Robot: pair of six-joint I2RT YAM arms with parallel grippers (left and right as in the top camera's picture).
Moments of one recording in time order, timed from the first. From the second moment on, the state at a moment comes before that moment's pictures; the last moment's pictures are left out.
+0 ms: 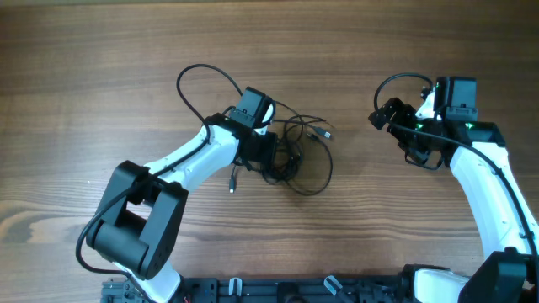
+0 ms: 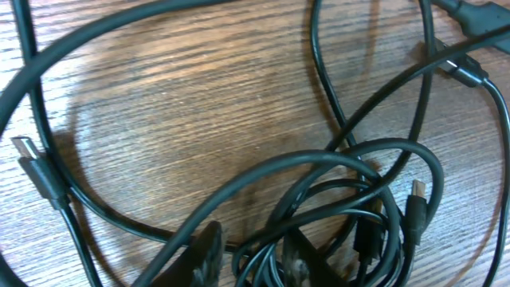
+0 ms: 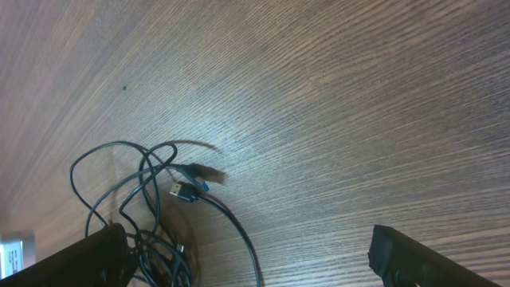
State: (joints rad) left arm -0.51 1.82 1.08 -0.50 0.15 -0.30; right arm -0.08 1.43 0.97 -0.67 -0.33 0.57
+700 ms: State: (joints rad) left arm -0.55 1.82 1.12 -0.58 0.15 -0.33; right arm -0.07 1.42 0.97 -0.72 -0.49 0.52
